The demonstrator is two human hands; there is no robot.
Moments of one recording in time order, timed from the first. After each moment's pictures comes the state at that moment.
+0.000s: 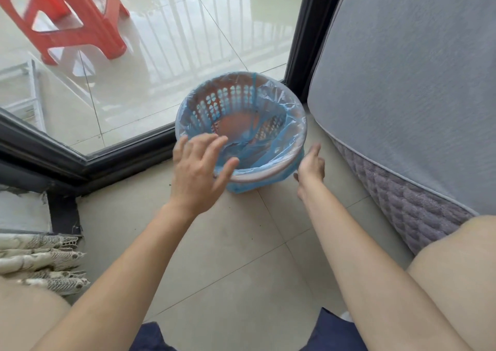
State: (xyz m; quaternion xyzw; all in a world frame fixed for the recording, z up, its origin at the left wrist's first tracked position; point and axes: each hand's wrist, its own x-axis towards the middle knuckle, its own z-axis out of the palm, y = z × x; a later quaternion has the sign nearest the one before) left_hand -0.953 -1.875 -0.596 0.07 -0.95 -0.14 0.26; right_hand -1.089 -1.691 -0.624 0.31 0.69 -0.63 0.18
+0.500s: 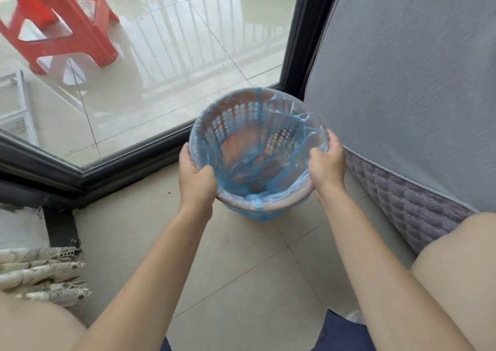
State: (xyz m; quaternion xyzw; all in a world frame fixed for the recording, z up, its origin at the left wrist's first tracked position) left_hand -0.971 -1.854 -0.565 0.40 -0.60 -0.67 0.18; right_hand -1.093 -1.668 -0.598 0.14 0.80 -0.58 0.08
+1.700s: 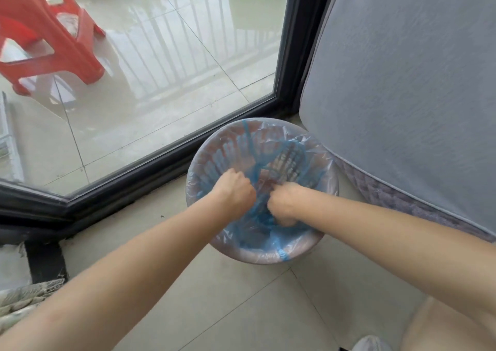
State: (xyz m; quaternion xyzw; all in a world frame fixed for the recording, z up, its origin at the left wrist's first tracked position) left_hand -1.055 -1.840 -0.581 -0.20 -0.92 0.19 -0.28; right_hand -1.102 -1.717 -0.612 -0.46 0.76 0.28 0.36
